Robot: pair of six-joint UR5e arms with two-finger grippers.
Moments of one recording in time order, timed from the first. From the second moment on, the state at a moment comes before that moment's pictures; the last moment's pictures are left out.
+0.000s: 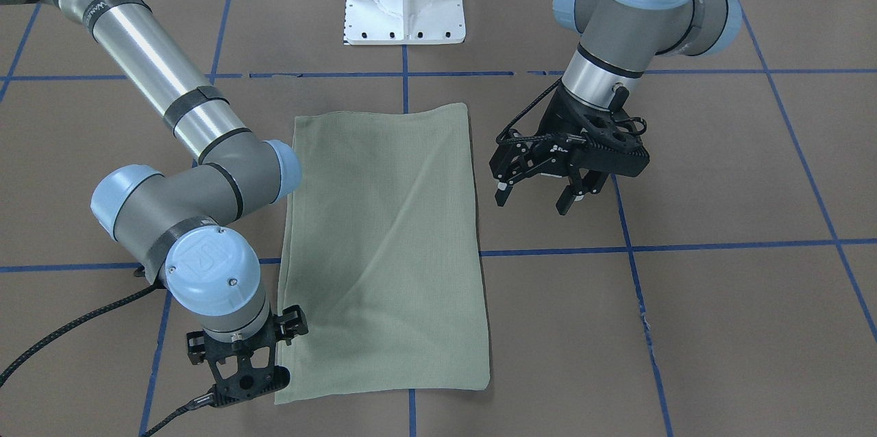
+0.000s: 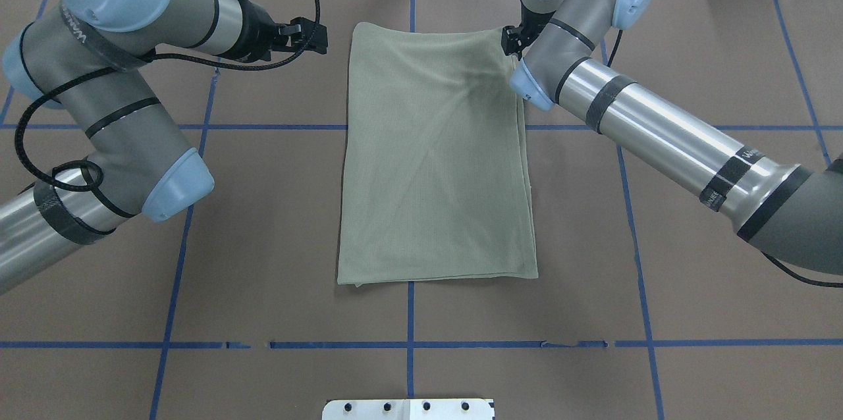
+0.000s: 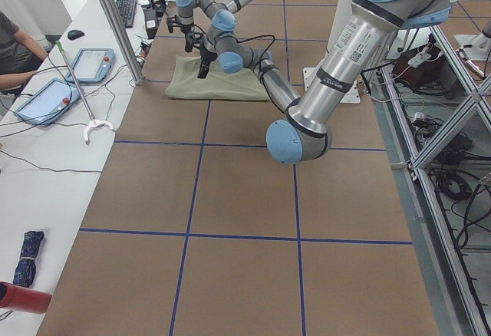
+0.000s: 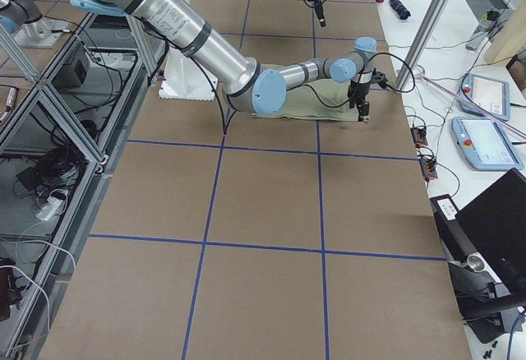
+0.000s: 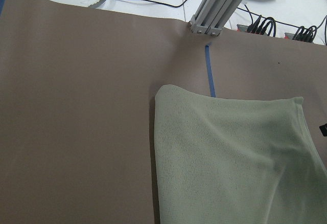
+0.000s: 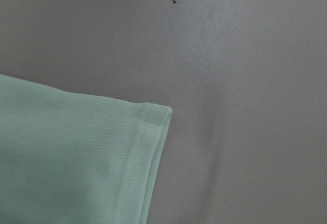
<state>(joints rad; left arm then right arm) -0.80 -2.16 -1.72 -1.97 -1.86 -1.17 0.89 -0.58 0.89 -1.35 1.97 0.57</state>
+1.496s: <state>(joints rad) -0.30 -1.97 -1.84 -1.97 -1.71 -1.96 0.80 -1.15 1.87 -1.61 2.11 0.95</state>
